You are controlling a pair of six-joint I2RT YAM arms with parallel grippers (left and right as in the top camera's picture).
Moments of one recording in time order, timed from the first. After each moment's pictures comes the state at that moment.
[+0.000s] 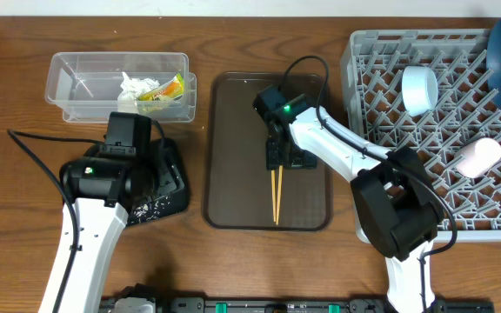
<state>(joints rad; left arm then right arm) -0.10 1.19 1.07 -1.18 0.00 -0.54 0.61 2.12 1.56 -1.00 0.04 0.61</state>
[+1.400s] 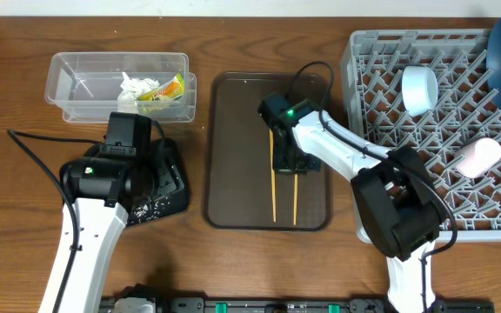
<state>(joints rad) -0.10 1.19 1.07 -1.19 -0.01 -0.54 0.58 2.12 1.49 -0.99 0.04 0.65</state>
